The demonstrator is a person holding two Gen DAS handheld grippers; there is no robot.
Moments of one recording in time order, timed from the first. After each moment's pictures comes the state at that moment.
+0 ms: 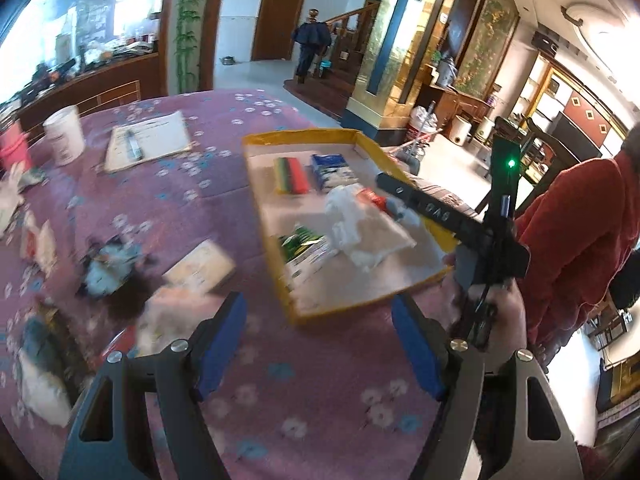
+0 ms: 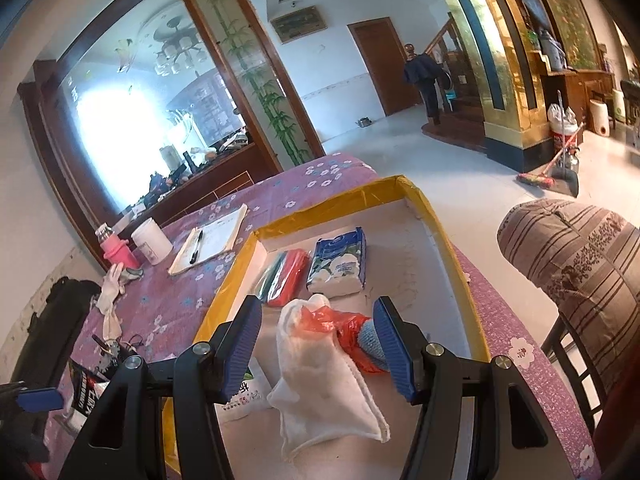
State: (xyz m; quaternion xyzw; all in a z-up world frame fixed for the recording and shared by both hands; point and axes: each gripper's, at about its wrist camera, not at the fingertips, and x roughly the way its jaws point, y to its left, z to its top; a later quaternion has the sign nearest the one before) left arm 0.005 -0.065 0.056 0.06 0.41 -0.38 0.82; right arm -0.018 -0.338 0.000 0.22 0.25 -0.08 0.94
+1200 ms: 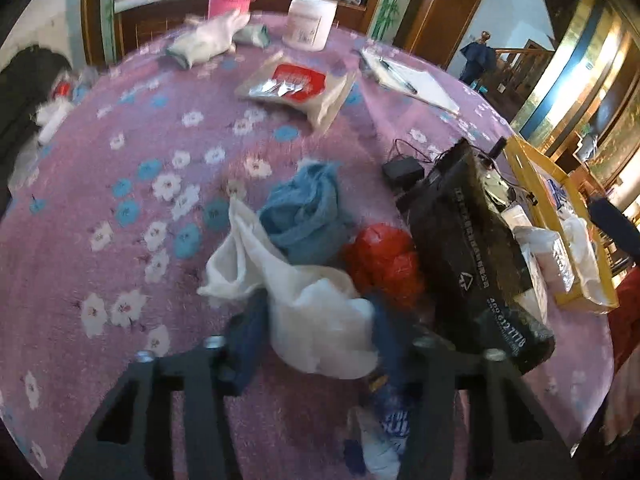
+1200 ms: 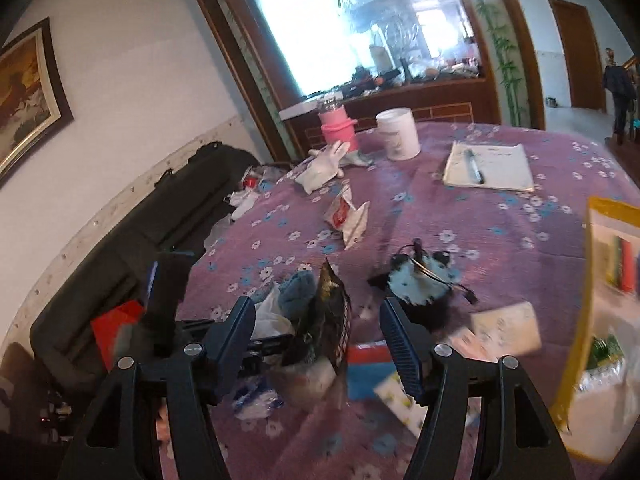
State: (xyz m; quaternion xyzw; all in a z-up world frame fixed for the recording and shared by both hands) left arm 0.090 0.159 -0.043 -0.04 0.48 -0.15 0.86; right arm 0.050 -0.046 0.038 0.10 0.34 0.26 0.90
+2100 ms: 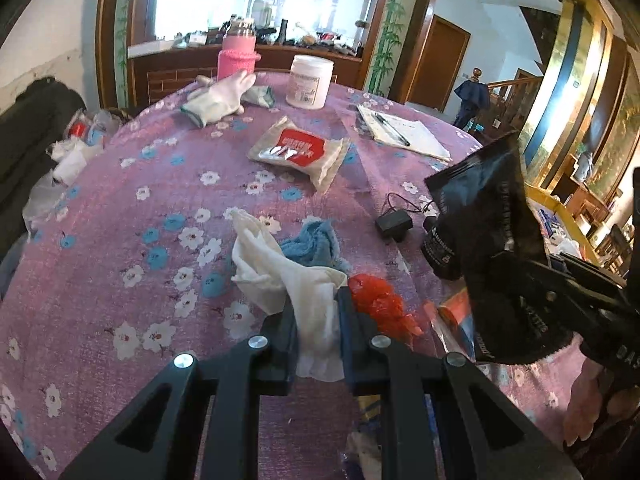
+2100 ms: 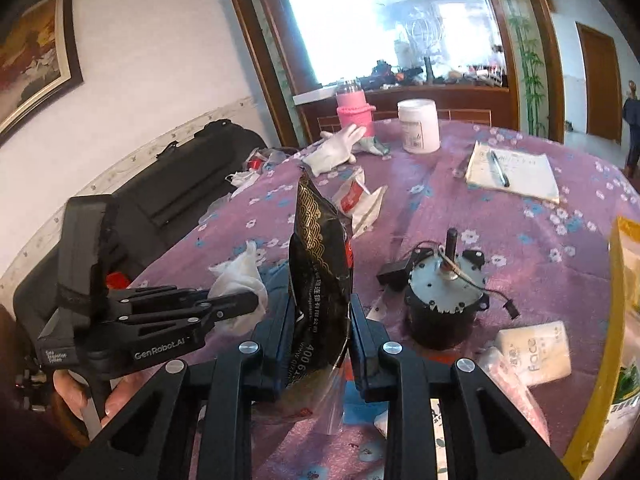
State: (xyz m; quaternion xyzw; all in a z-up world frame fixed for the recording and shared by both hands) left arm 0.068 0.165 -0.014 -0.04 0.39 -0.14 0.91; right arm 0.059 -0.028 0.001 0.06 0.33 0.27 0.91
